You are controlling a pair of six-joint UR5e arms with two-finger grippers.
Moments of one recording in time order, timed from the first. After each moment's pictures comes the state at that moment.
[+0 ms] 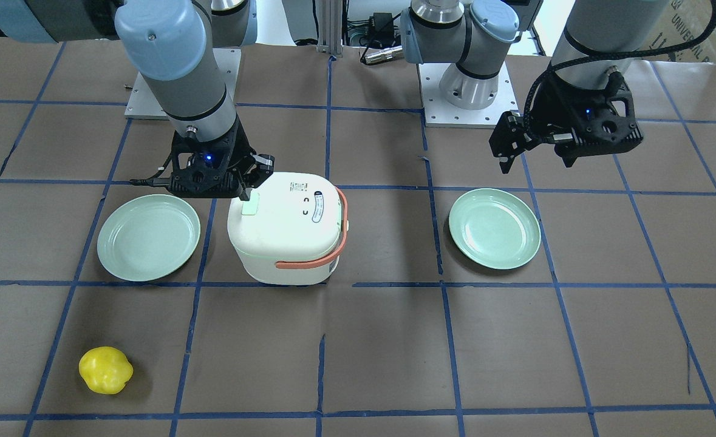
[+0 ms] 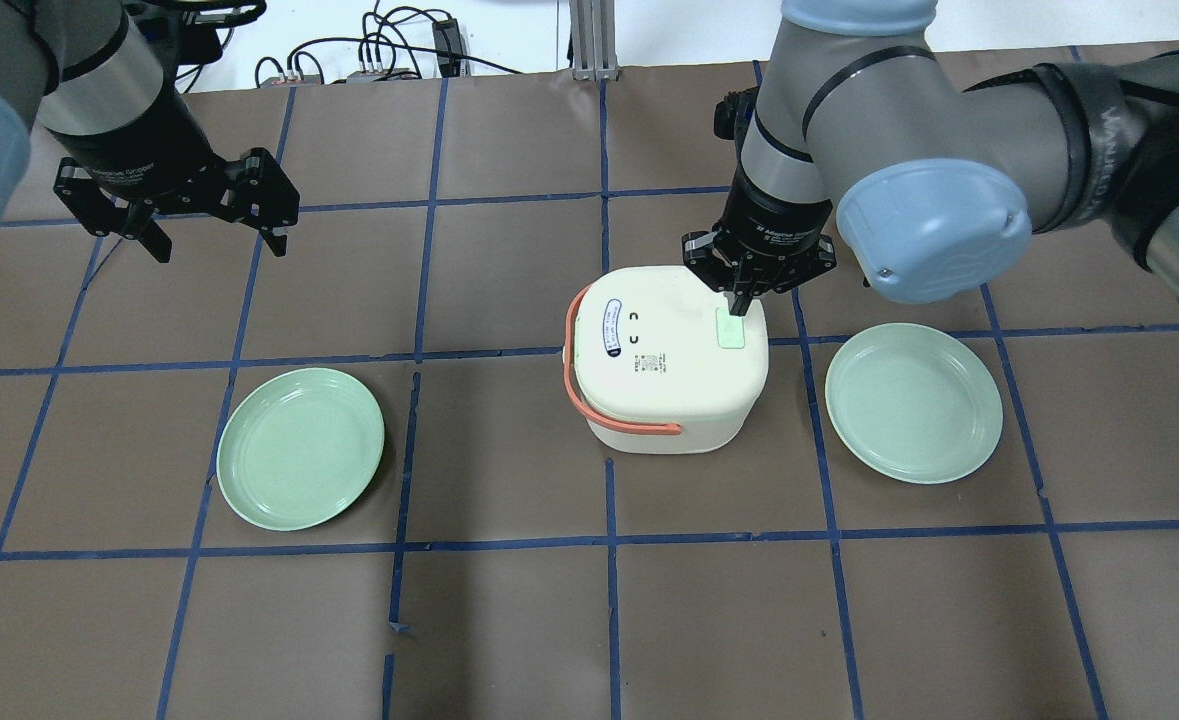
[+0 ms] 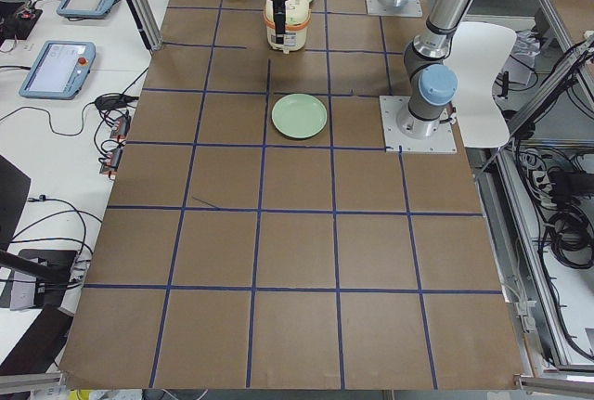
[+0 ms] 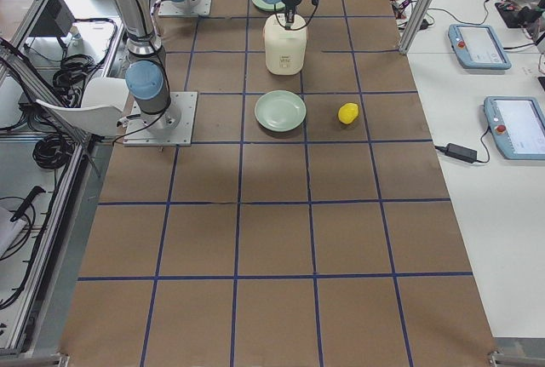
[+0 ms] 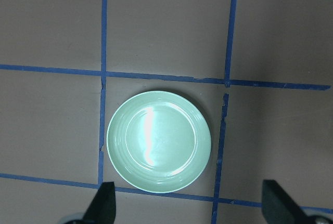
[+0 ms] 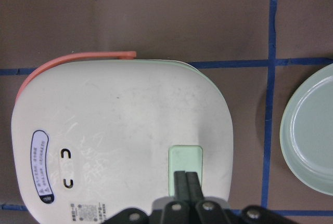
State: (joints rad) left arm -1.50 -1.56 -1.59 -1.54 1.67 0.00; right arm 1.75 -1.46 1.70 -1.80 -1.48 0.20
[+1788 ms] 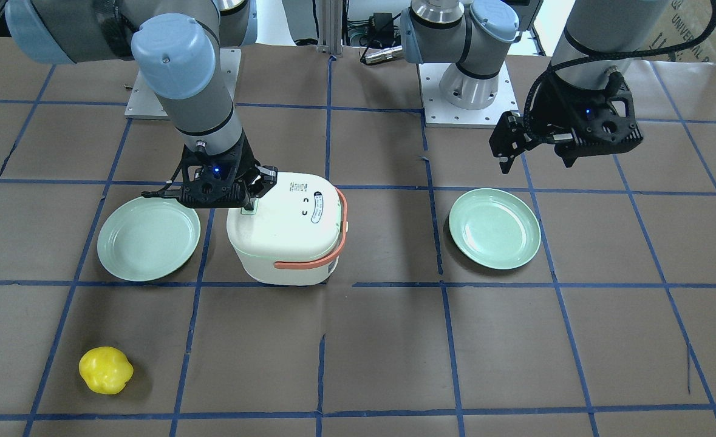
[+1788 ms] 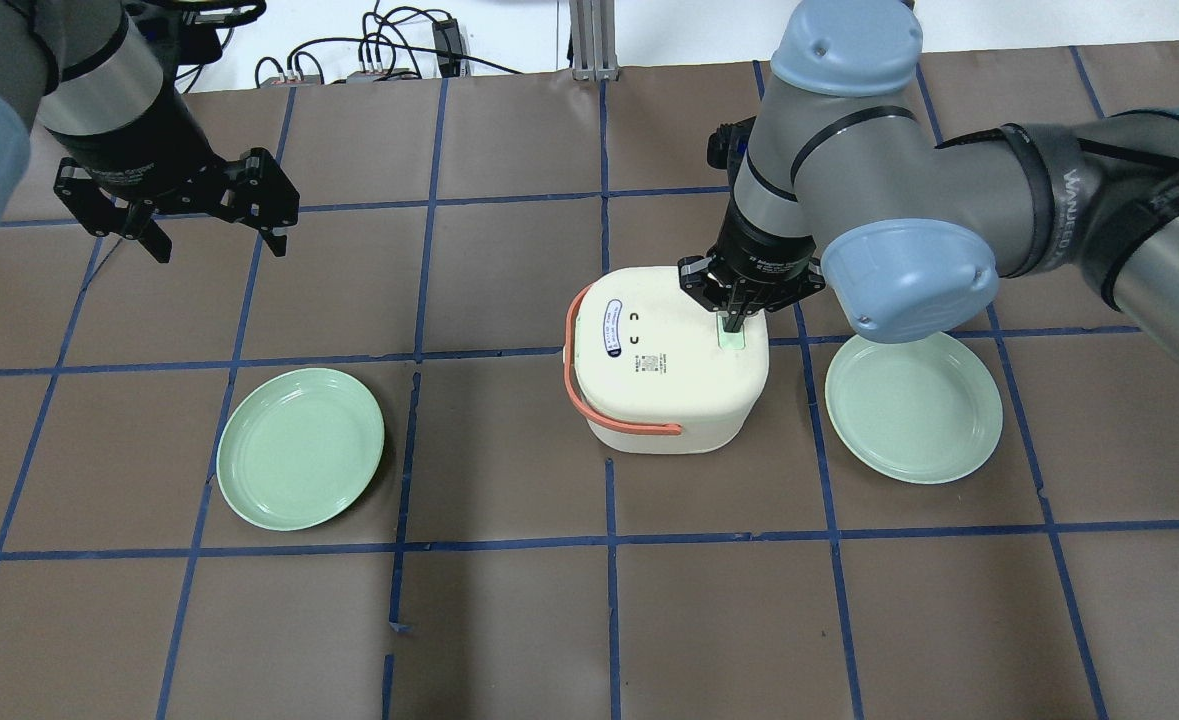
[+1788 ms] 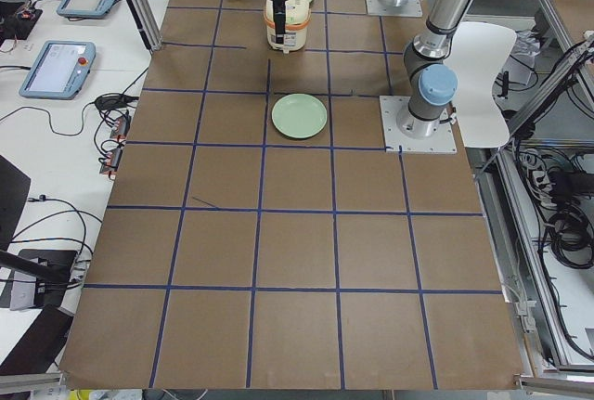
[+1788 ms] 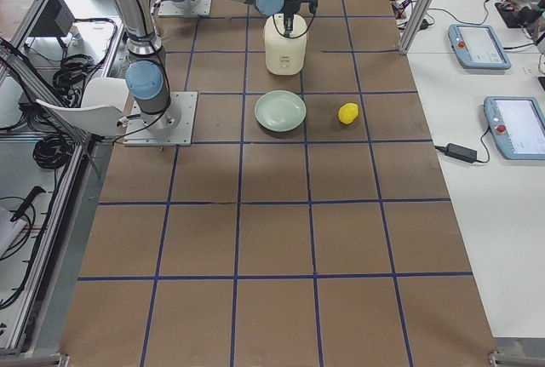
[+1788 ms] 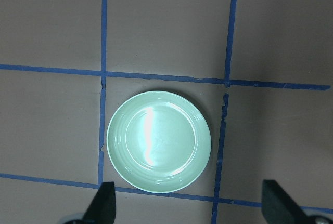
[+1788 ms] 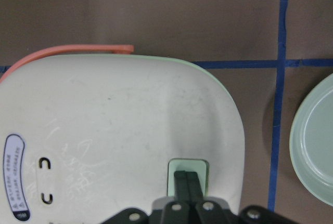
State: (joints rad) left arm -1.50 -1.56 -1.59 -1.54 1.67 0.00; right arm 1.75 -1.45 1.78 -1.89 -1.48 0.18
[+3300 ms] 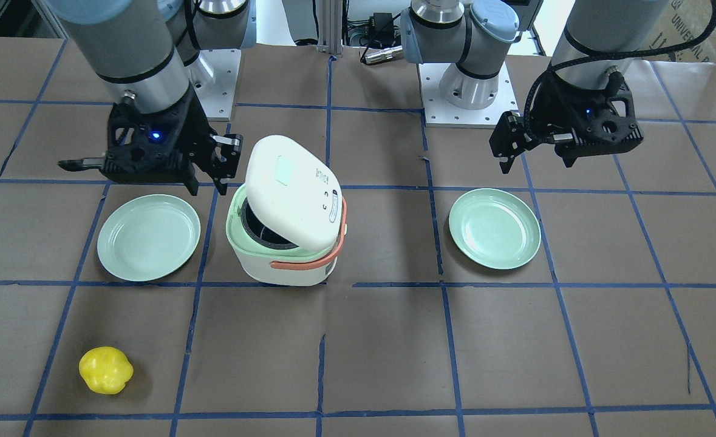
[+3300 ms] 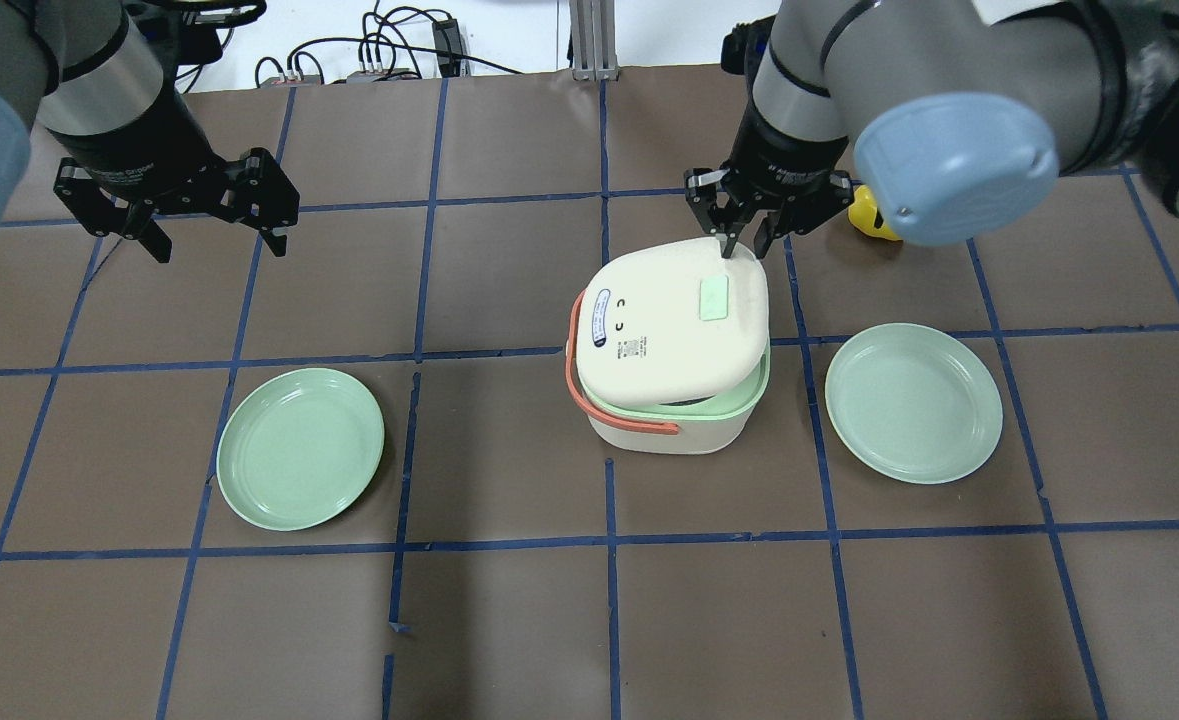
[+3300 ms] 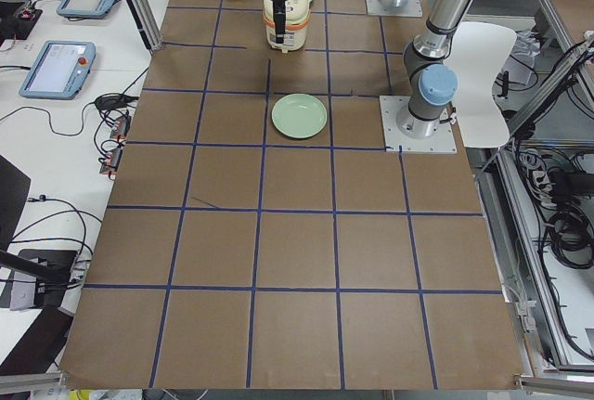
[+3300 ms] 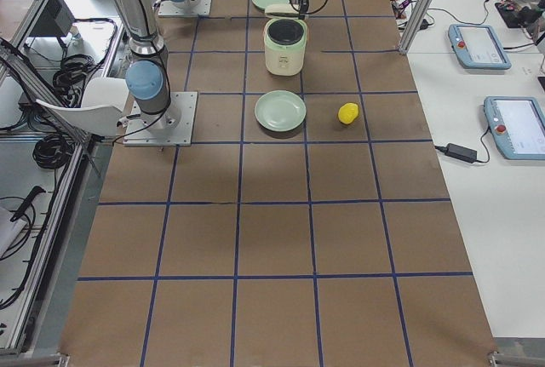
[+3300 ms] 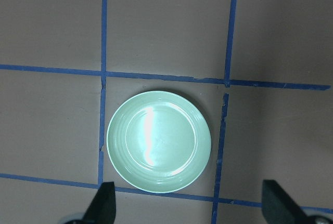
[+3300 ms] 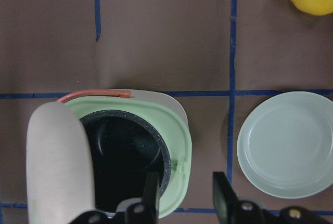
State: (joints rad) left arm -1.50 -1.56 -1.59 -1.54 1.67 0.00; right arm 1.66 -1.45 1.43 -1.57 -1.50 0.09
